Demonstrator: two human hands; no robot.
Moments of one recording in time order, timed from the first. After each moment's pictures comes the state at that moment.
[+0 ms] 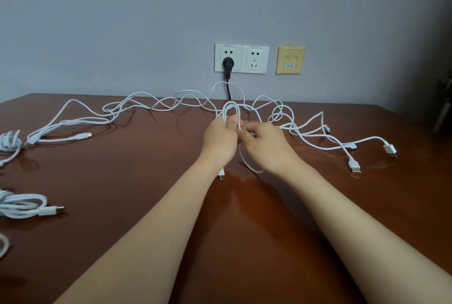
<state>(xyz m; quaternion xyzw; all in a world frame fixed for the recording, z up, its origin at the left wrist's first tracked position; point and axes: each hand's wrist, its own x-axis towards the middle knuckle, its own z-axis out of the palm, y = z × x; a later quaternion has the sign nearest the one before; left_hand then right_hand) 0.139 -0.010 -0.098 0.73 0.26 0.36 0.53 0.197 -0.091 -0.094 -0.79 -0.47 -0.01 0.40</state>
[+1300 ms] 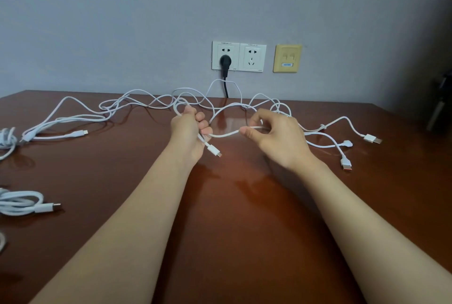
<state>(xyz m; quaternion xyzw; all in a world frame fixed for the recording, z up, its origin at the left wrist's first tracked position) 0.130 0.027 -0.090 0.33 0.22 0.40 0.83 0.213 -0.111 -0.088 -0.80 -0.47 -0.12 0.37</state>
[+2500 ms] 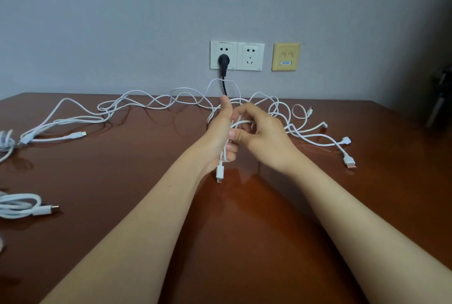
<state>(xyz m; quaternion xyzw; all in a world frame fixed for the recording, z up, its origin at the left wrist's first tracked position) 0.128 -0.018 -0.082 0.62 0.19 0.15 0.74 0.200 -0.101 -0.089 -0.72 -0.53 -0.01 0.46</state>
